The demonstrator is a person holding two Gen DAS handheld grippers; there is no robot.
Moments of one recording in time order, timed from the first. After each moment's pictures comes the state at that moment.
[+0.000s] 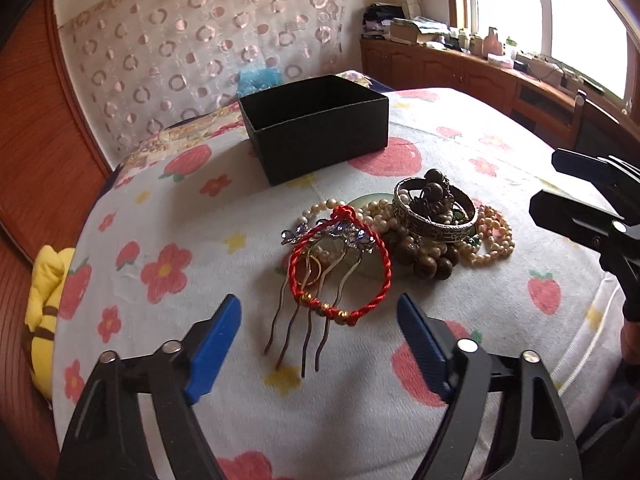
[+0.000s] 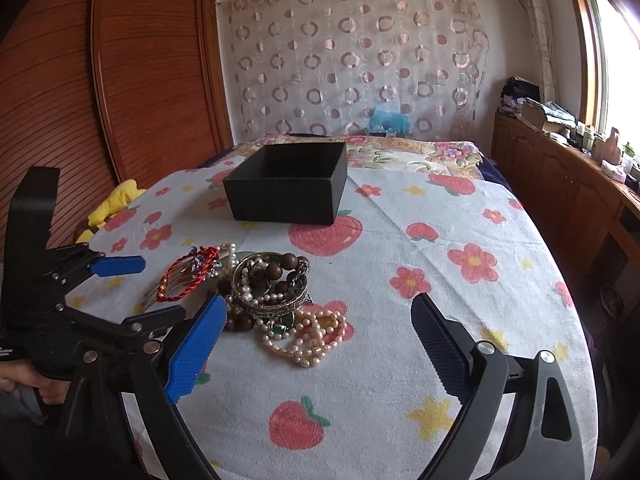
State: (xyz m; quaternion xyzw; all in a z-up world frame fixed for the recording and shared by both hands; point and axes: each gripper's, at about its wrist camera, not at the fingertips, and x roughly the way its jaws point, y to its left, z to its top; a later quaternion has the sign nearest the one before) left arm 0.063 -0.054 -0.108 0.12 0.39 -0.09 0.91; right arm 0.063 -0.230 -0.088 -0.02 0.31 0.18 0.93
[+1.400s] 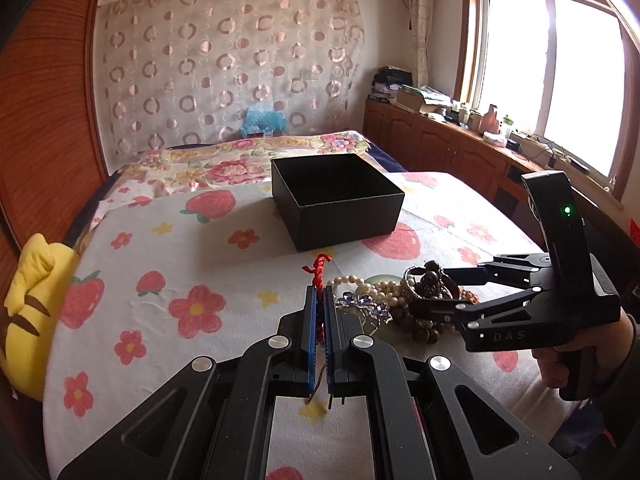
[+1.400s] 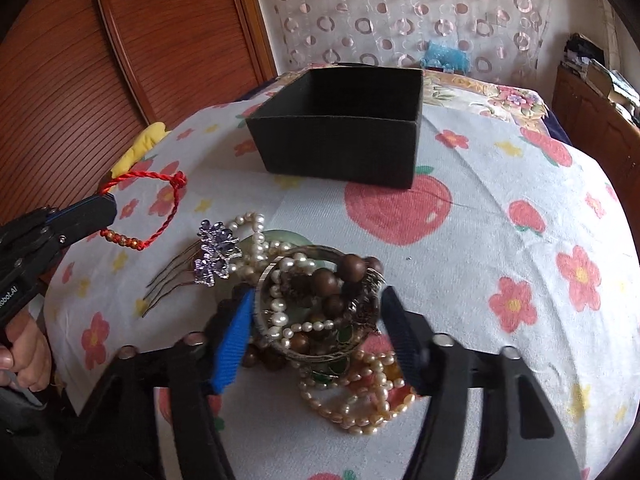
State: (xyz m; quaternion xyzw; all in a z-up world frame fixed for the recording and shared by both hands) left arm 0.058 -0.005 -0.061 0.01 0.31 -0.12 0.94; right arm 0.138 -0.177 -0.118 -0.04 0.43 0.26 0.86
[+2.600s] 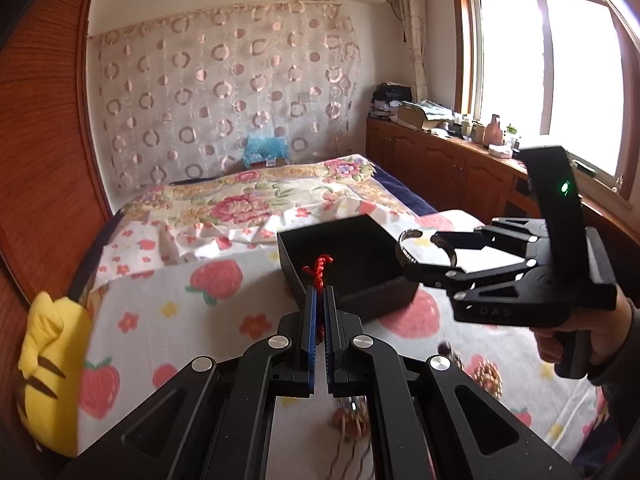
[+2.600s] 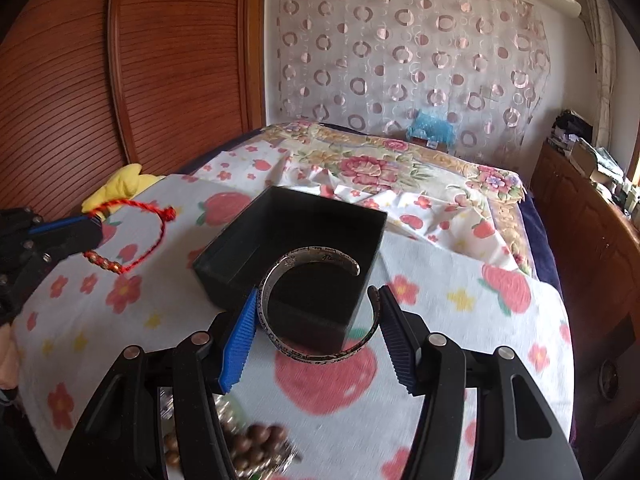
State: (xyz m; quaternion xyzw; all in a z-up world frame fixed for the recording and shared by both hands) left arm 0.124 -0.015 -0.011 0.04 0.27 -0.11 0.95; right arm 0.213 -0.183 -0.049 -0.10 0.33 0.23 0.91
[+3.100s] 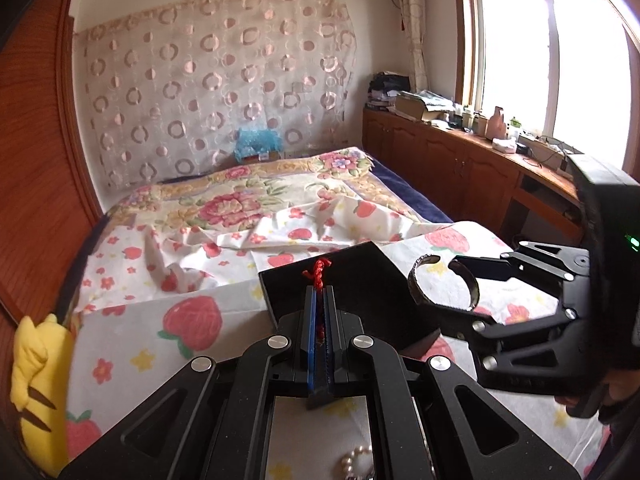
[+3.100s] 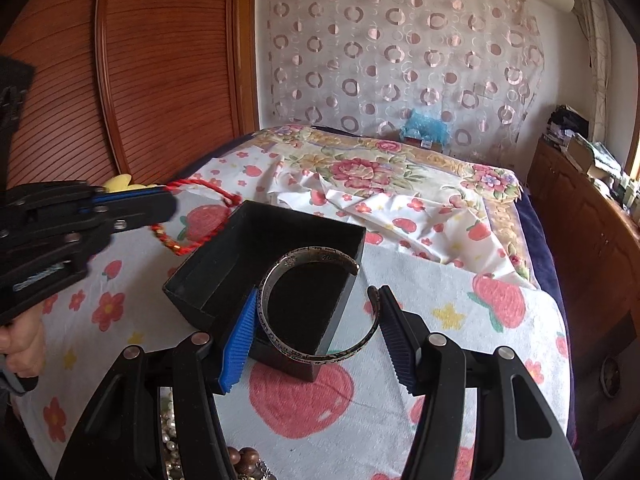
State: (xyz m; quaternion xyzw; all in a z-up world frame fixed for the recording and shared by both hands) left arm 0.205 -0.035 -0.014 0.04 0.30 -0.13 0.95; right arm 0.232 -0.195 -0.045 -0.08 0.32 0.23 0.91
